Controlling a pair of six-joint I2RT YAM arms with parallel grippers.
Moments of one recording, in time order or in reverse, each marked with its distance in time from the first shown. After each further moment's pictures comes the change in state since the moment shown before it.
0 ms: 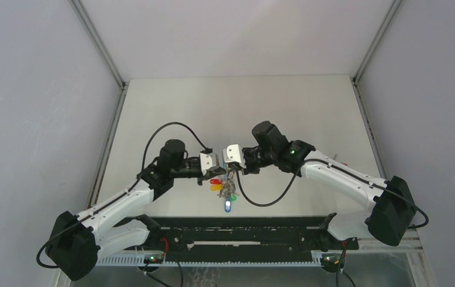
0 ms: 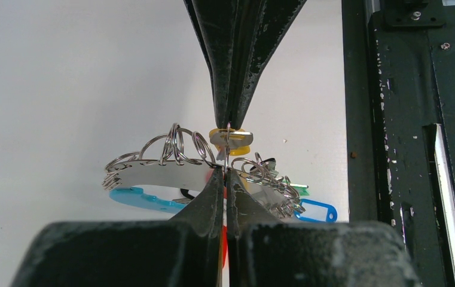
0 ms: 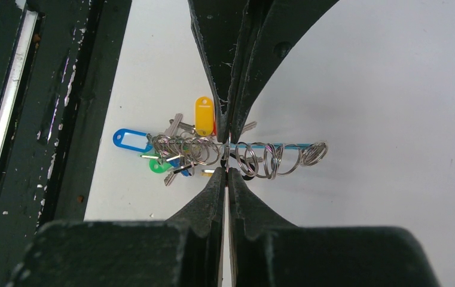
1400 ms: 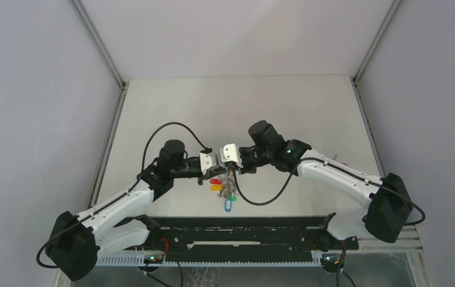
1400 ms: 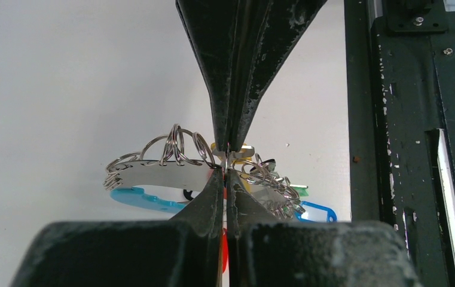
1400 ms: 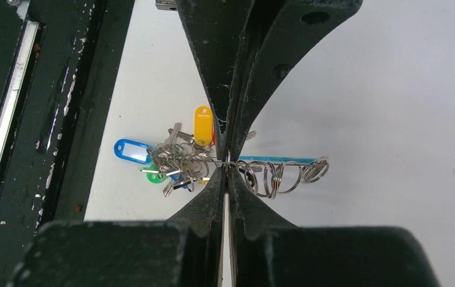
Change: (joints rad) left arm -0.006 -0.003 -0.006 0.031 -0.005 -0.019; right arm 0.018 0.032 0.019 0.024 -0.005 0.015
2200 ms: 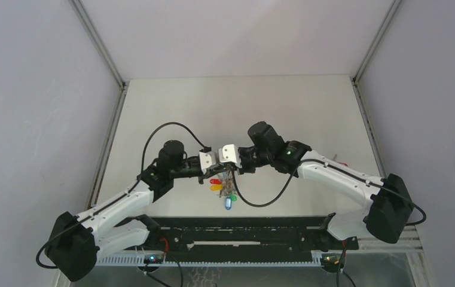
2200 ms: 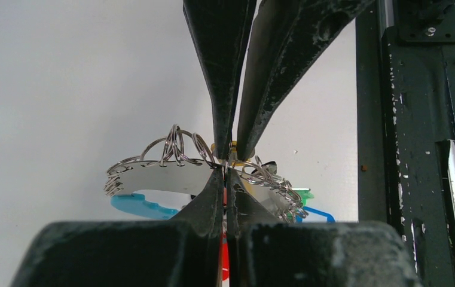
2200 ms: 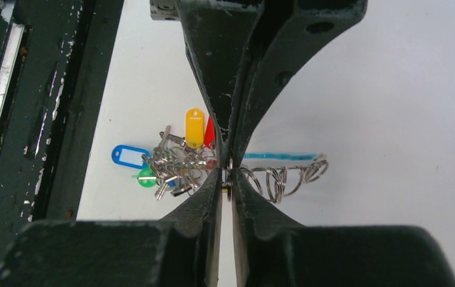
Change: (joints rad) left arm -0.001 -0.006 -0.013 0.035 -0.034 -0.028; right arm 0.014 -0.003 -0.002 0.021 0.041 0.008
